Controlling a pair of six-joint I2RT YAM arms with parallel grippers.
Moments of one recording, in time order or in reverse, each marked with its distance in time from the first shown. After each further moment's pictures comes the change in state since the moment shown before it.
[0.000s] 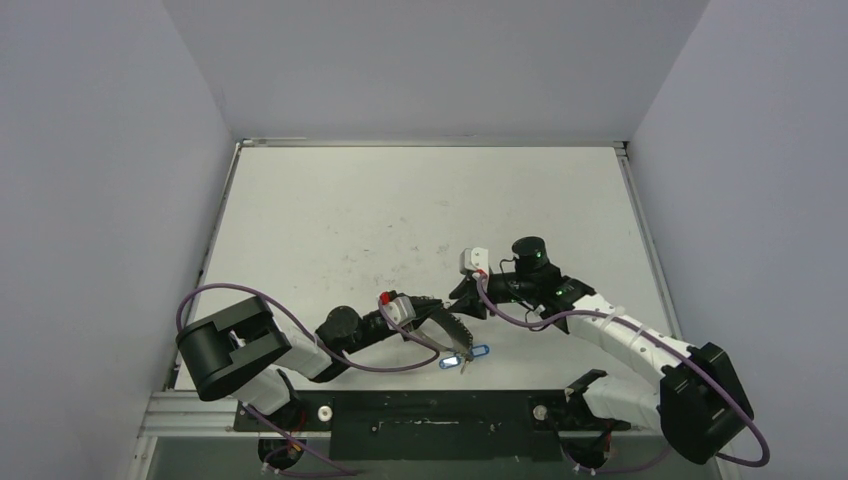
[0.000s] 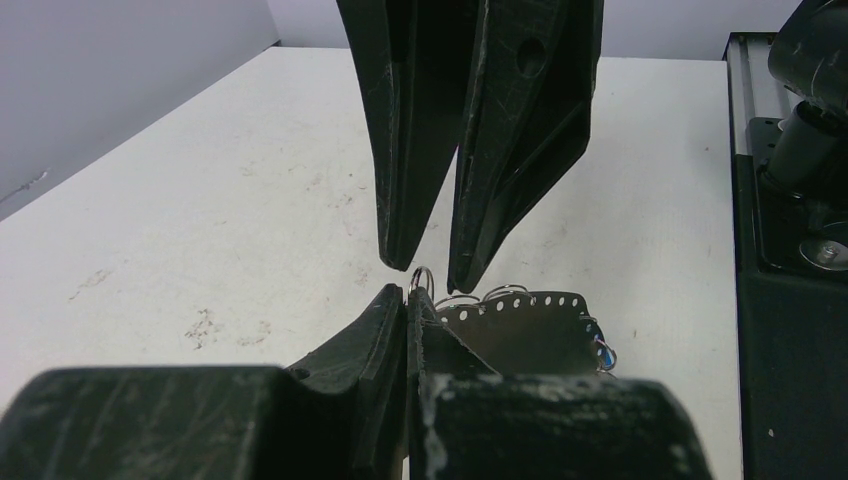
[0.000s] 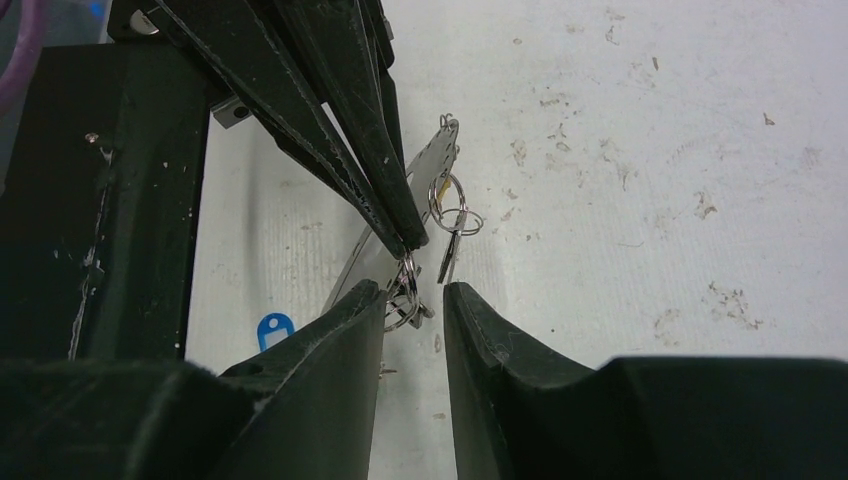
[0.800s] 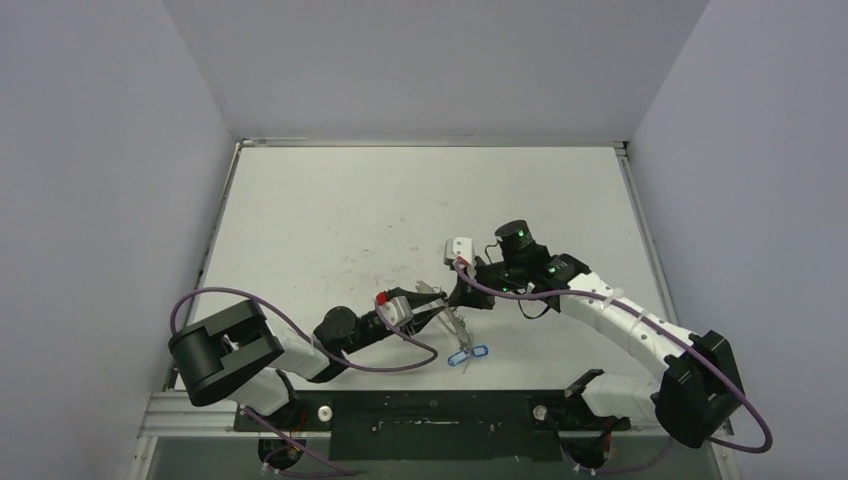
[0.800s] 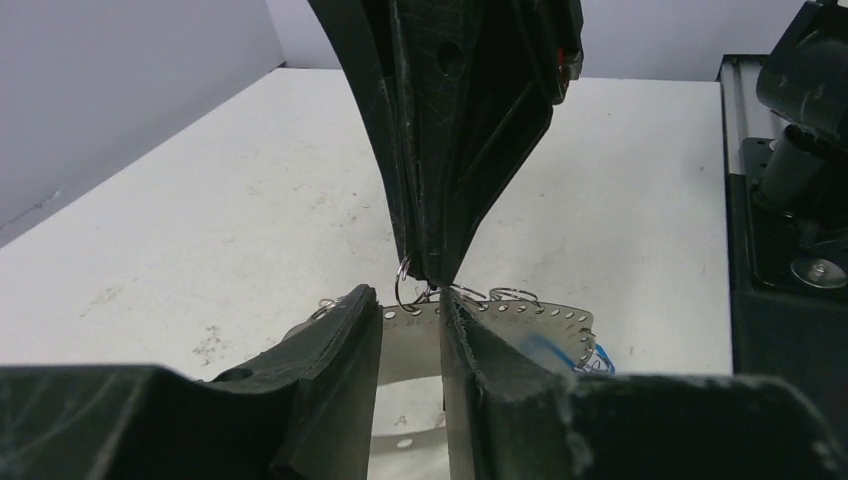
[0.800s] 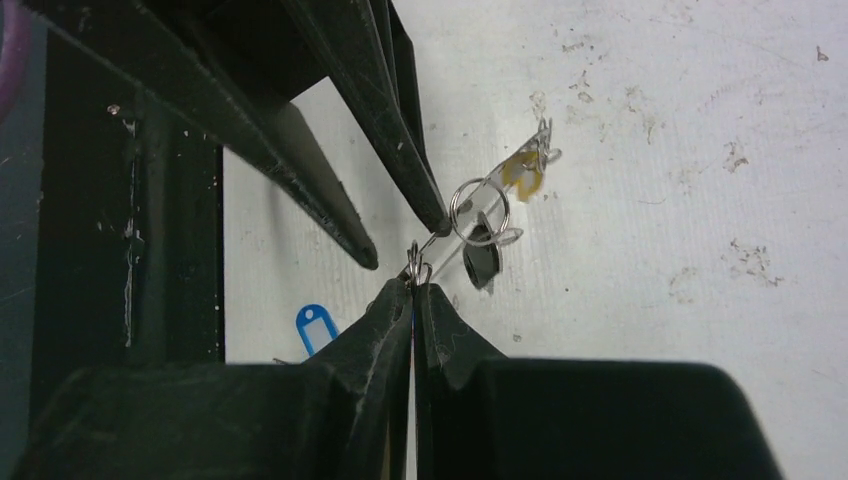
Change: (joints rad) left arm -0.002 -0.027 0.000 -0.005 0.002 0.005; right arm 0.049 0.067 0.197 -0.326 0.077 -0.046
